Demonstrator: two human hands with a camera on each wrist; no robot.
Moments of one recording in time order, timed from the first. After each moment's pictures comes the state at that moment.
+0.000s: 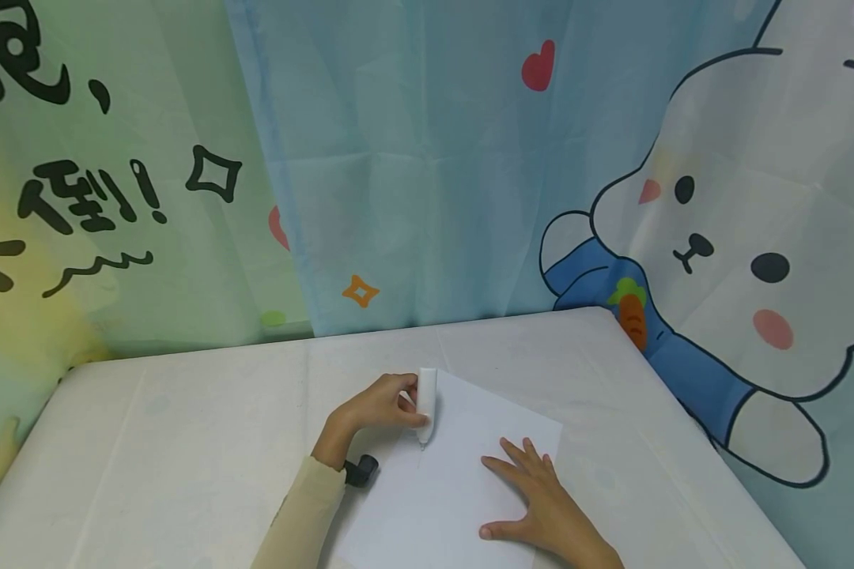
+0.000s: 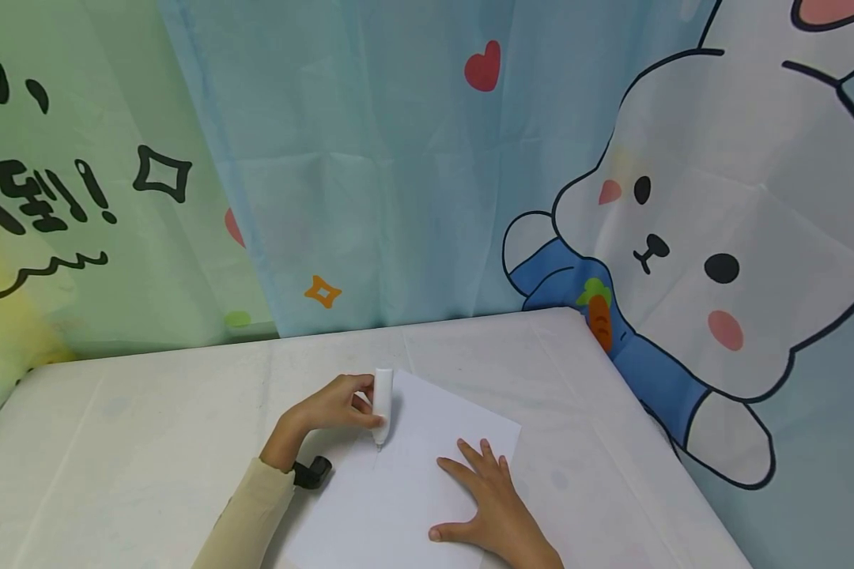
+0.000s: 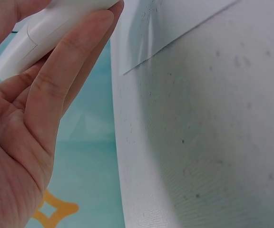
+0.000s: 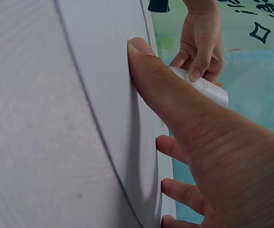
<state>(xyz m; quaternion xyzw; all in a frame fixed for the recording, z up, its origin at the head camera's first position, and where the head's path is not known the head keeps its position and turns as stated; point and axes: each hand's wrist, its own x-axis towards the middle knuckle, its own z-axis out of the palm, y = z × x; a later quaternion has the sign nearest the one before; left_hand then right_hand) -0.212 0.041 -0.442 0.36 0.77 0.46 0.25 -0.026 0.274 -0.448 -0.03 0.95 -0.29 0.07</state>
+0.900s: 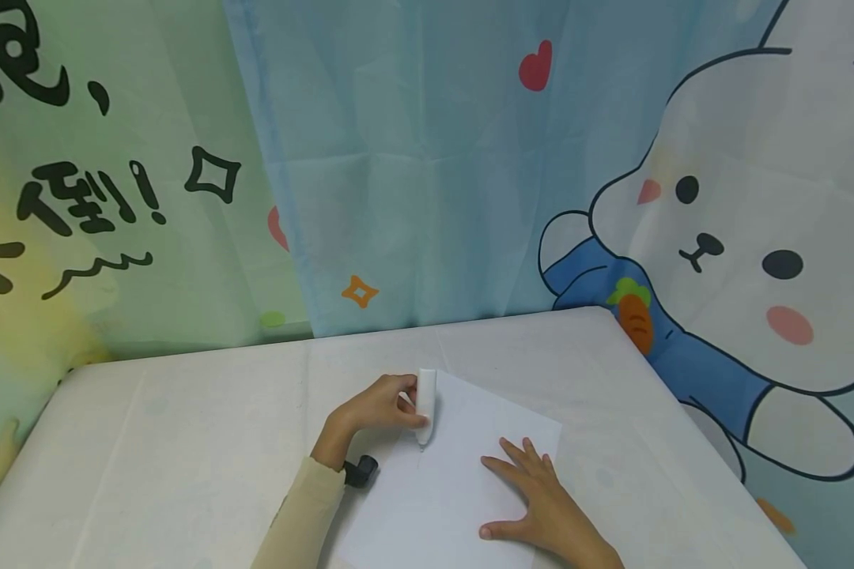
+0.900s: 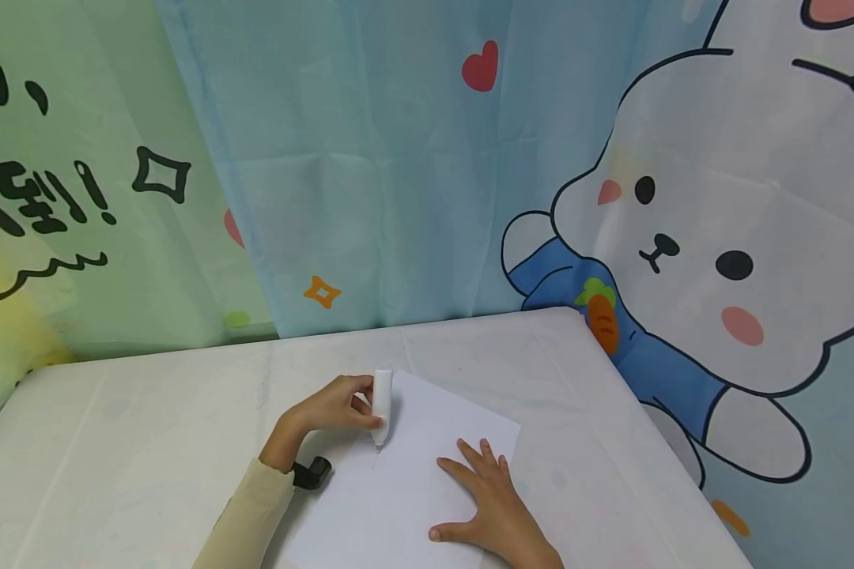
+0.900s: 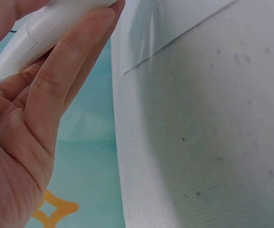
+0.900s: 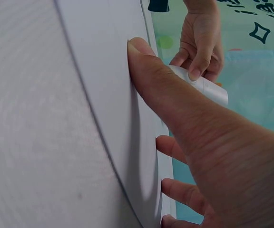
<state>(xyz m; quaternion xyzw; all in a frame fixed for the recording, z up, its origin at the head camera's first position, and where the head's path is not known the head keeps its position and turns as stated) -0.211 0.041 -0.442 0.36 0.77 0.47 0.25 -0.026 0.274 -0.448 -0.03 0.95 -0.29 0.07</state>
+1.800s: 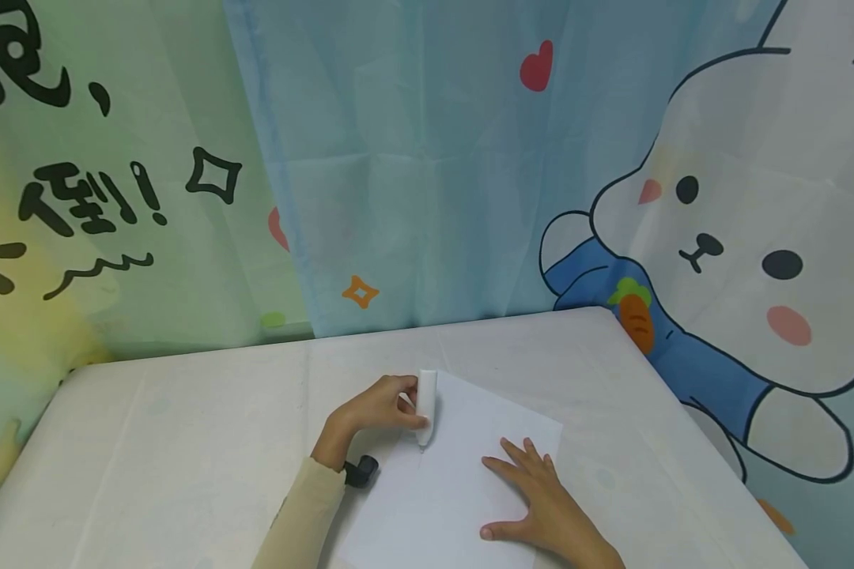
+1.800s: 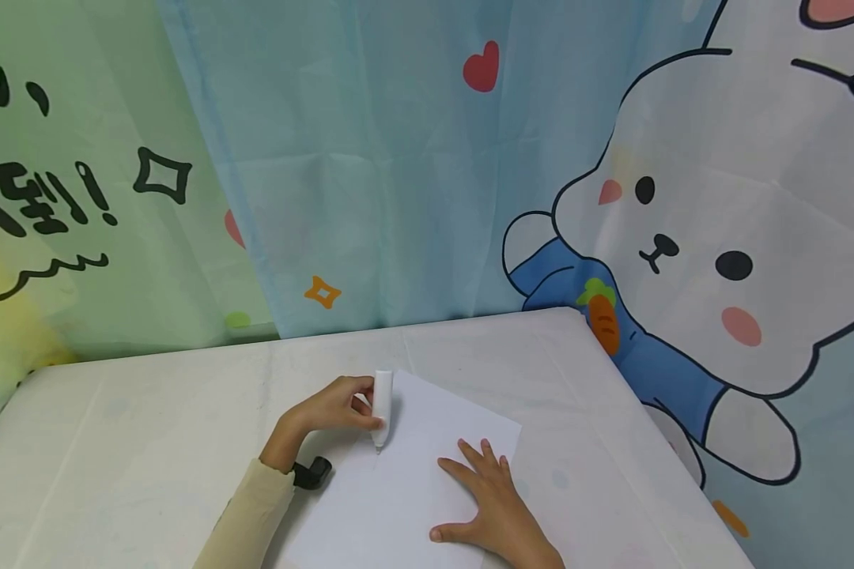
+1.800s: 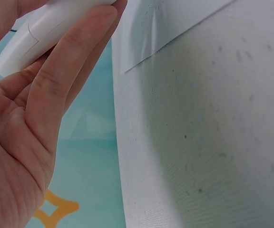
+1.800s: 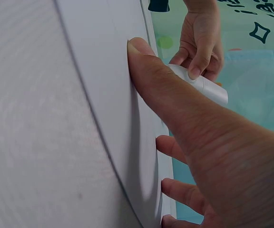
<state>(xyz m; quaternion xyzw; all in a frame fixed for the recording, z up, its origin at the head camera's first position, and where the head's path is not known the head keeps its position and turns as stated) -0.210 0.040 -0.440 0.36 0.77 0.46 0.26 -0.024 0.274 -0.447 -0.03 0.95 -0.30 0.07</state>
